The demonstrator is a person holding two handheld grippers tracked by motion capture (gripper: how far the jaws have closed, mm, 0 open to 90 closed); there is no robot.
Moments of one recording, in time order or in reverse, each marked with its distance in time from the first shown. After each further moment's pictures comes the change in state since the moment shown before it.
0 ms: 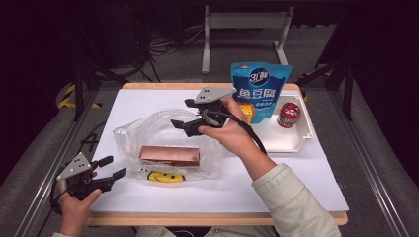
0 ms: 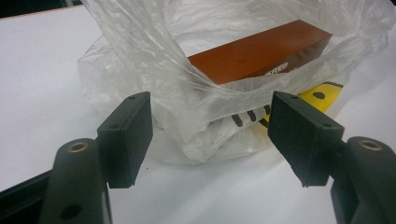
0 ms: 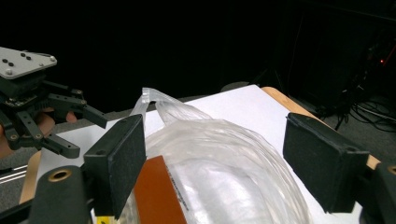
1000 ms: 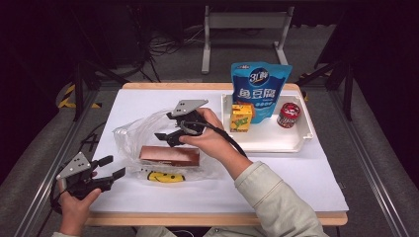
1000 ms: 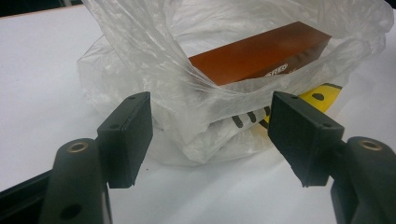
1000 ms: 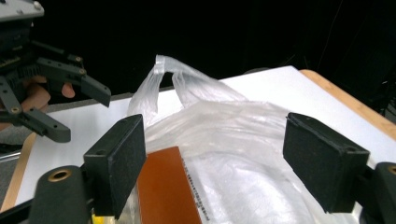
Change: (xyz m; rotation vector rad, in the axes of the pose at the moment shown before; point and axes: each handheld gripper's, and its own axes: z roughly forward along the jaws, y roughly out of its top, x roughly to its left) left arm 0.002 0.000 0.000 -0.006 -0.006 -0.007; right arm 0.010 -0.031 0.067 0.074 0.089 -0.026
